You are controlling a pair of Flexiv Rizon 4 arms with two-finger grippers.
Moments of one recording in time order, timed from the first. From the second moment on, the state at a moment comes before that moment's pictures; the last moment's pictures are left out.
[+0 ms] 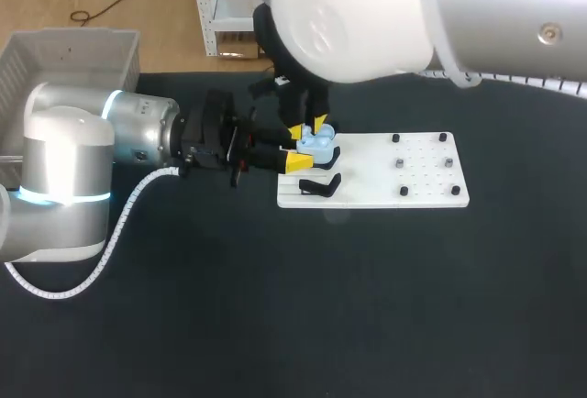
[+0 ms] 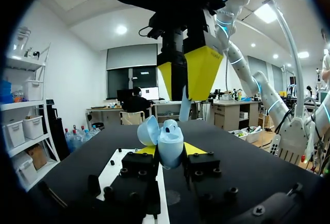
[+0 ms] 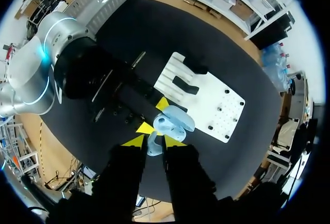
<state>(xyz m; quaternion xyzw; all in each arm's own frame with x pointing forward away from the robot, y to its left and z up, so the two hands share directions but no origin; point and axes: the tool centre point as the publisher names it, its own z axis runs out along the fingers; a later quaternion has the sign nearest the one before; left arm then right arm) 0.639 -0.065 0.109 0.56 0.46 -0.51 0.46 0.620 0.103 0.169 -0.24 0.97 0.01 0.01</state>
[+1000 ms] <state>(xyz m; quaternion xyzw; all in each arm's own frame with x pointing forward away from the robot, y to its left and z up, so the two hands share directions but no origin) 0.639 -0.065 0.109 0.56 0.46 -0.51 0.46 0.632 0.097 0.152 -0.20 0.98 0.03 0.01</state>
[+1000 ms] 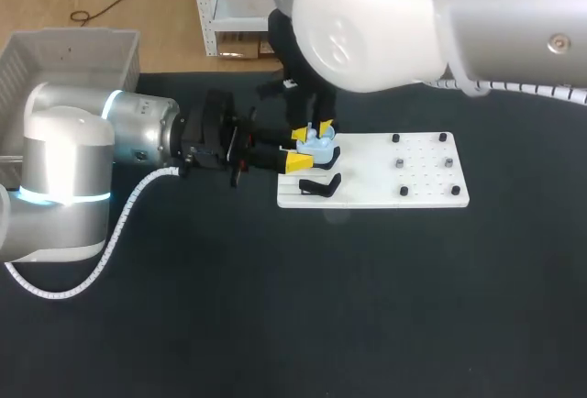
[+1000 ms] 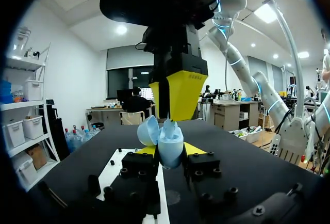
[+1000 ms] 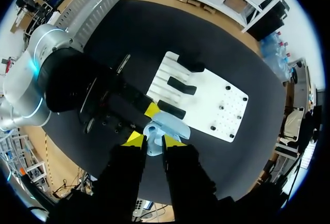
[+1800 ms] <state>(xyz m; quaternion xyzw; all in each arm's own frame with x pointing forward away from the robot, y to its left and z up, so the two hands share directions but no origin) 0.640 -0.065 0.108 0.56 0.46 -0.51 0.46 0.640 0.100 0.145 -0.19 0.98 0.03 0.00</state>
